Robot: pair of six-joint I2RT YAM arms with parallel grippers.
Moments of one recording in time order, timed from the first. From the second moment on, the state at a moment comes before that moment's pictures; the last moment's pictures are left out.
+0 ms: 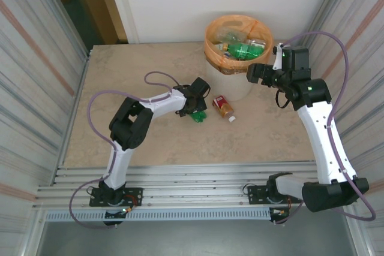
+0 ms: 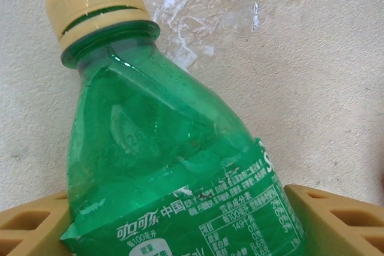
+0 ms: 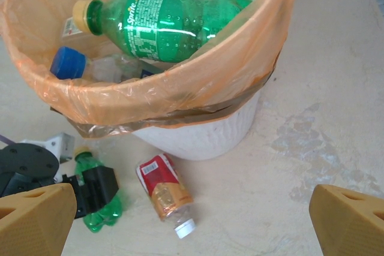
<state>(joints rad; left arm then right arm) -0.73 2.14 1.57 -0.61 -0.21 -0.95 0.18 1.21 1.47 -0.89 0.00 0.26</state>
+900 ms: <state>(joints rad) -0.77 1.63 1.14 -0.43 -0.37 -0.64 0.18 1.25 1.47 -0.82 -0.20 0.35</state>
